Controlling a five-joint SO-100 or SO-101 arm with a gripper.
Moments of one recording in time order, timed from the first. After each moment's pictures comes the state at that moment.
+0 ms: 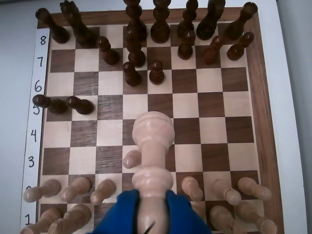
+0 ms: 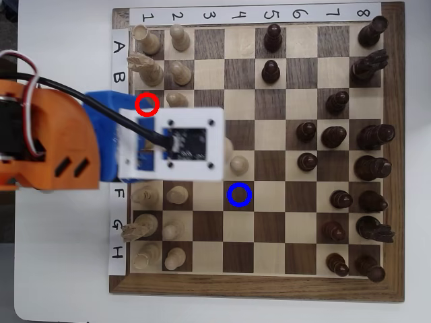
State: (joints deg) arm 1.9 107.4 68.2 98.0 94.0
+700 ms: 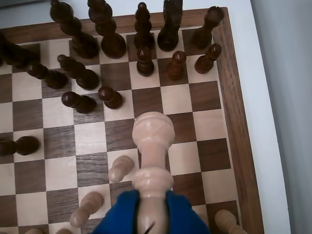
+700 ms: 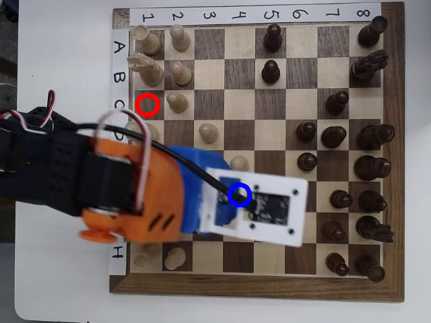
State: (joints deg) arm 11.2 85.9 59.1 88.5 88.8
